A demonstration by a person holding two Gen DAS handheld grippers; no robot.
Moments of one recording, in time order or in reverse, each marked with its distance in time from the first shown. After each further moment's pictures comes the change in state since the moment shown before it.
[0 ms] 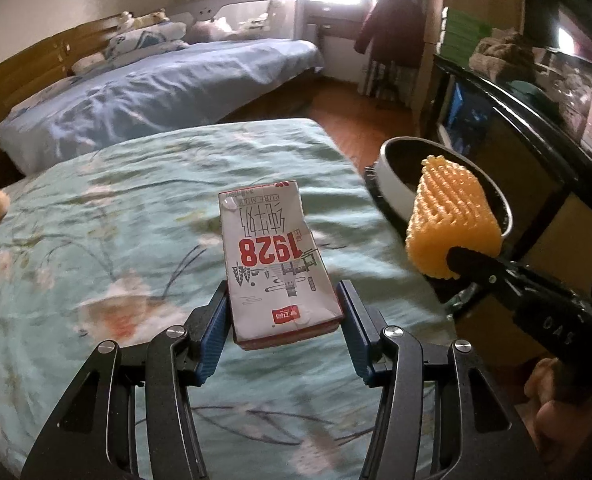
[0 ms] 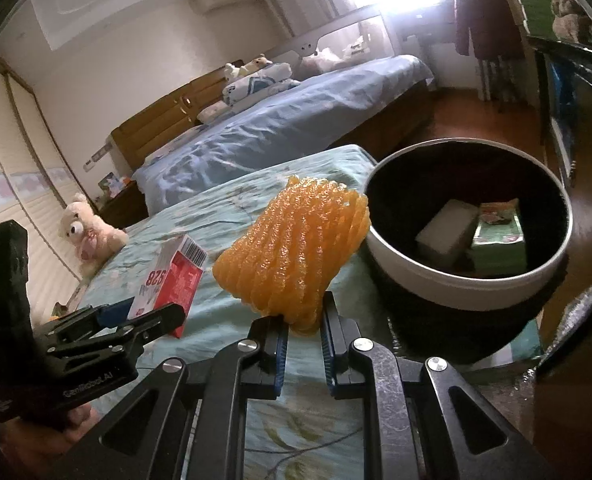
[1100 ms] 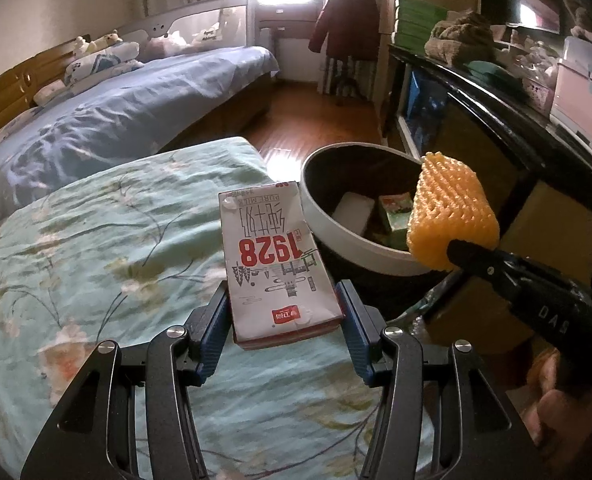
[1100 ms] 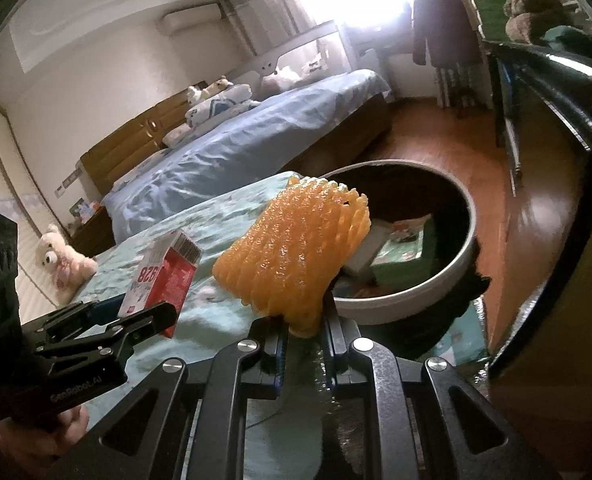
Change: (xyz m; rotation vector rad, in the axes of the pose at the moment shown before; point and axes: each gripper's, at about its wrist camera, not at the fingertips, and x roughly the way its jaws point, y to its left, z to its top) left arm 0.013 -0.065 0.028 0.113 -0.015 -0.079; right arm -0.038 -0.051 0.011 0.060 -0.070 -0.114
